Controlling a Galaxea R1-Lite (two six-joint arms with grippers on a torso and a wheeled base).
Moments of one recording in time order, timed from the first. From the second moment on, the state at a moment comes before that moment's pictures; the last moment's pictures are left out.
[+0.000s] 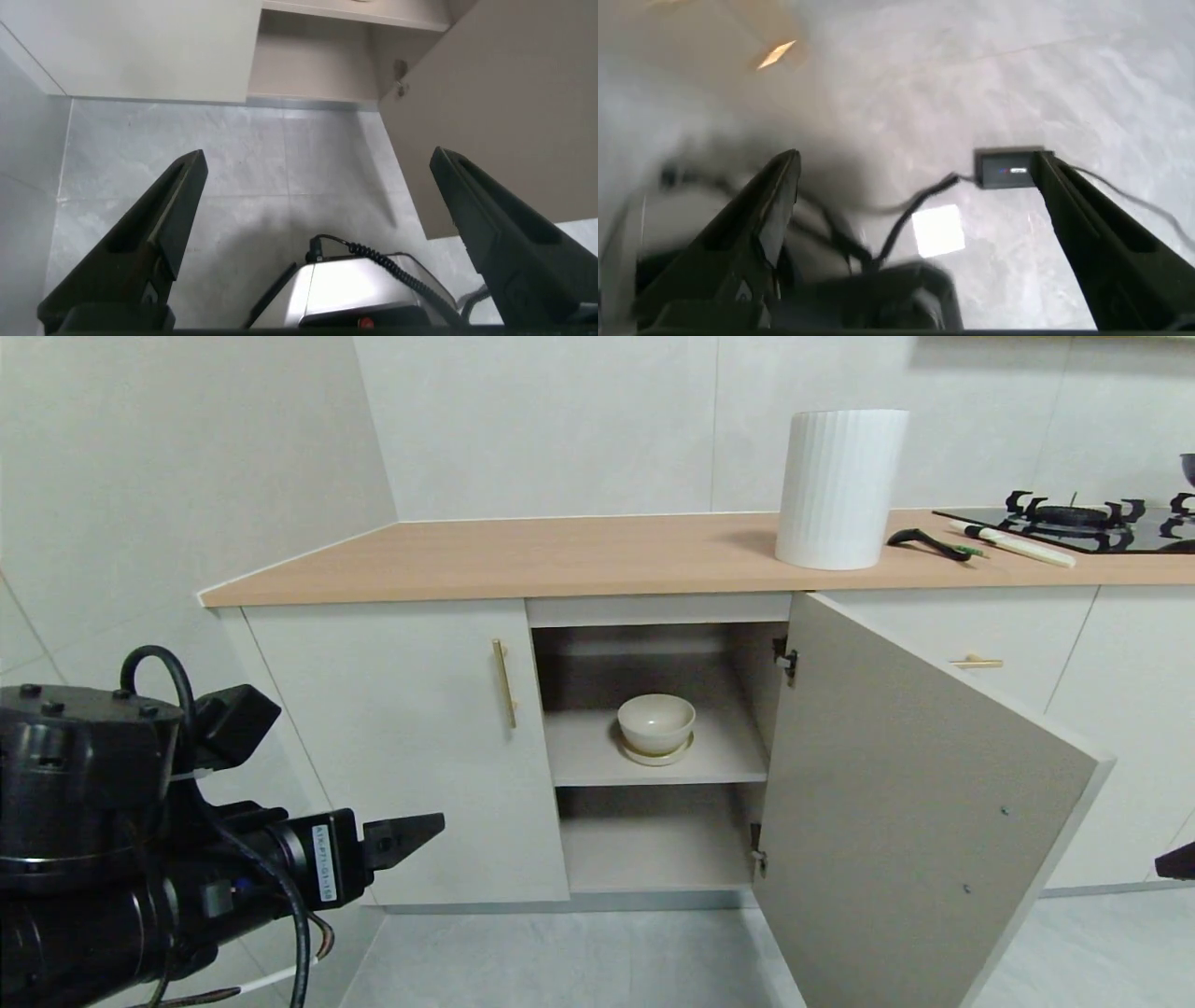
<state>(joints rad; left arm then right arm) -0.46 1.29 -0.65 -0.06 0.19 -0.46 0.02 1.21 -1.00 0.71 -0.24 0.17</state>
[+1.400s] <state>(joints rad) -0.46 1.29 -0.65 -0.07 0.17 -0.47 0.23 1.52 -0.91 0.31 -0.05 0.37</state>
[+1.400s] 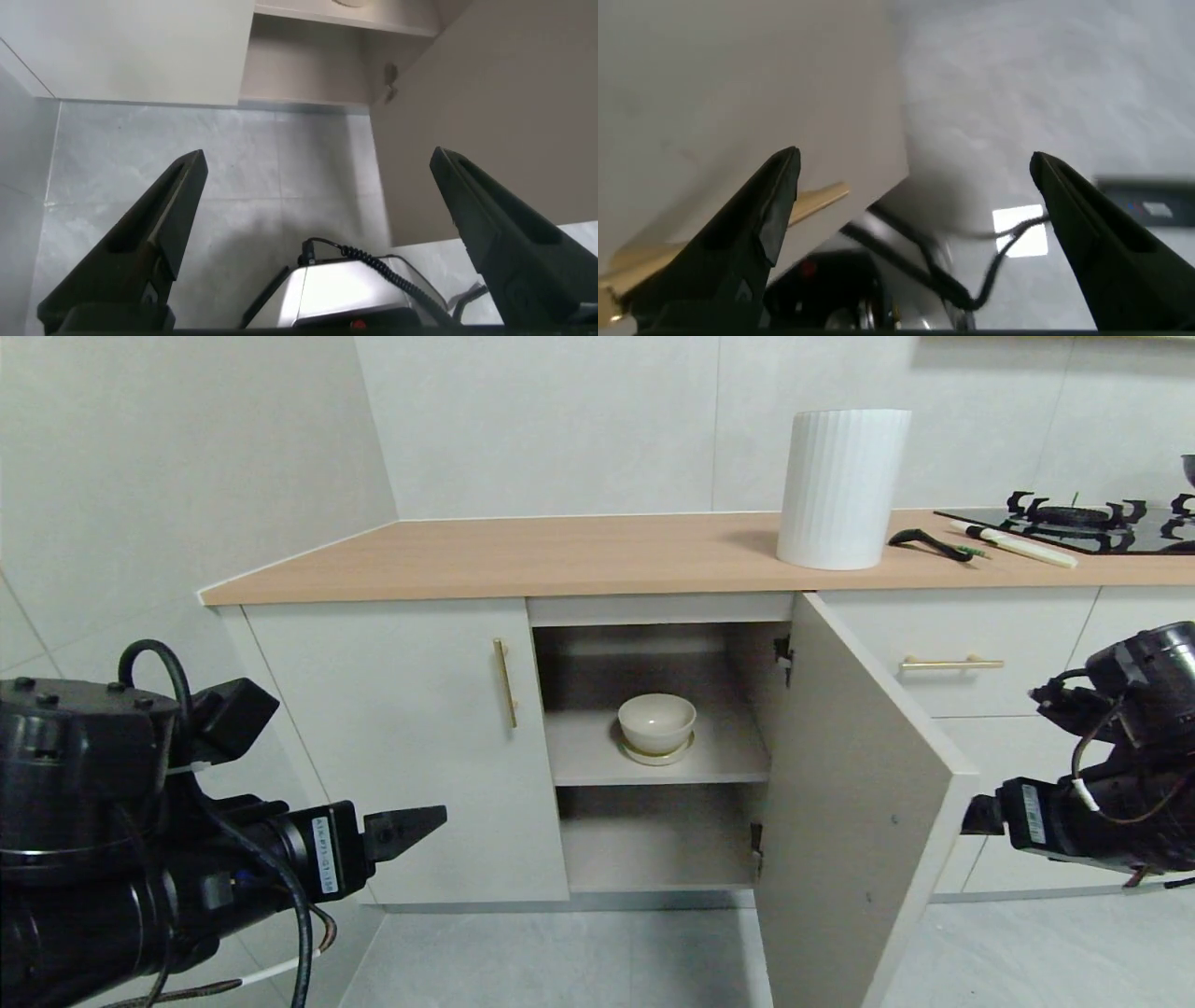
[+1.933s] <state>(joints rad) -0.46 1.27 -0.66 -0.07 0.17 -0.46 0.45 1.84 -1.12 0.17 -0.04 0.37</state>
